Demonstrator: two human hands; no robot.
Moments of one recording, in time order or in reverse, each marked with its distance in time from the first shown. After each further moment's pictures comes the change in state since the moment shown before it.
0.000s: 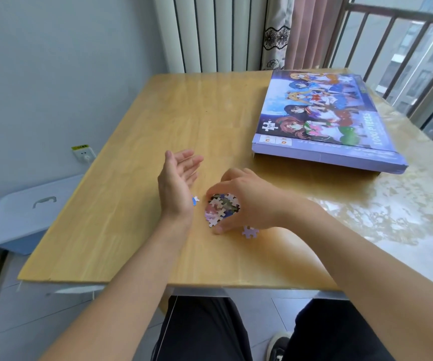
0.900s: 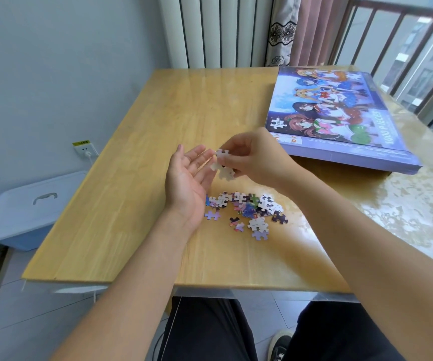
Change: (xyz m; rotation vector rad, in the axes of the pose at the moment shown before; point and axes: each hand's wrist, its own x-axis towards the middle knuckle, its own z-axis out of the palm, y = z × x) left_hand 0.002 0.010 -0.002 -0.278 -0.093 -0.282; right_hand 0.035 0.002 -0.028 0.681 0.363 0.135
